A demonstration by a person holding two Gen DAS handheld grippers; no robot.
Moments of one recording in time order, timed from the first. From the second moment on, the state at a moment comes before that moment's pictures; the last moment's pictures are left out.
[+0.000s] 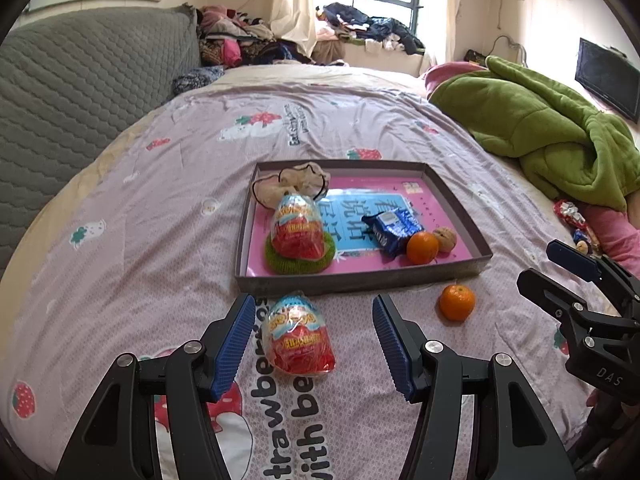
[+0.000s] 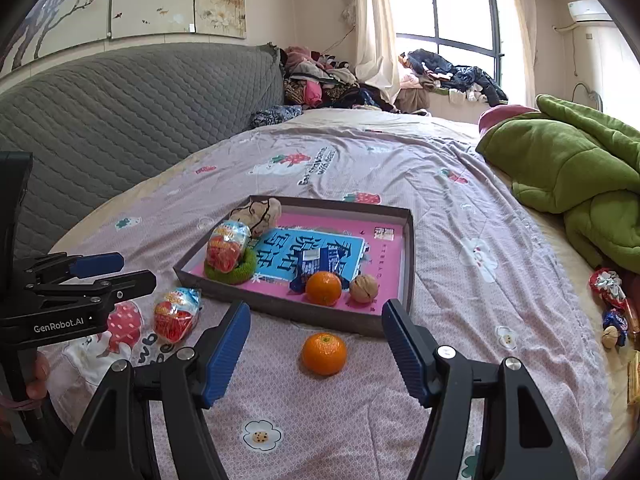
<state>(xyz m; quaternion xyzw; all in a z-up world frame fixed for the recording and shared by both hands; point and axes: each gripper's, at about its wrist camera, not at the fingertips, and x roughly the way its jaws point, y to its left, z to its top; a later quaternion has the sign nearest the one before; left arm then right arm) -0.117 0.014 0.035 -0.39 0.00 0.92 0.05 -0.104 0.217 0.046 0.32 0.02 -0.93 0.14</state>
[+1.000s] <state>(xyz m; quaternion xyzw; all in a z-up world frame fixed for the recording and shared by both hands) -0.137 0.008 -0.018 -0.45 -0.03 0.89 0.05 -0.133 0.212 -0.018 0.40 0.03 -0.91 0.12</state>
